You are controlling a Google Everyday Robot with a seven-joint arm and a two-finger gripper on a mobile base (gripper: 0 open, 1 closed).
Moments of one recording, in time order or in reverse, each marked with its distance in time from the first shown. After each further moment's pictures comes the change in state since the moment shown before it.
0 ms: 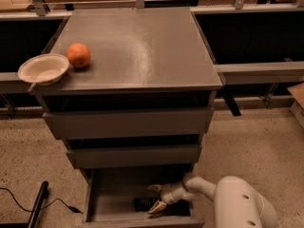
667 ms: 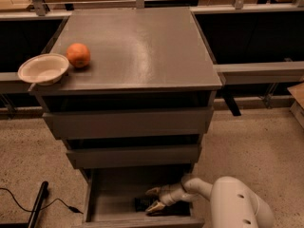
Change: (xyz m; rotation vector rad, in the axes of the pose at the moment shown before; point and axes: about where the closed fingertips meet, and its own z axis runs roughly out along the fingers) arm 0.002 0.006 0.013 -0.027 -0.009 0.016
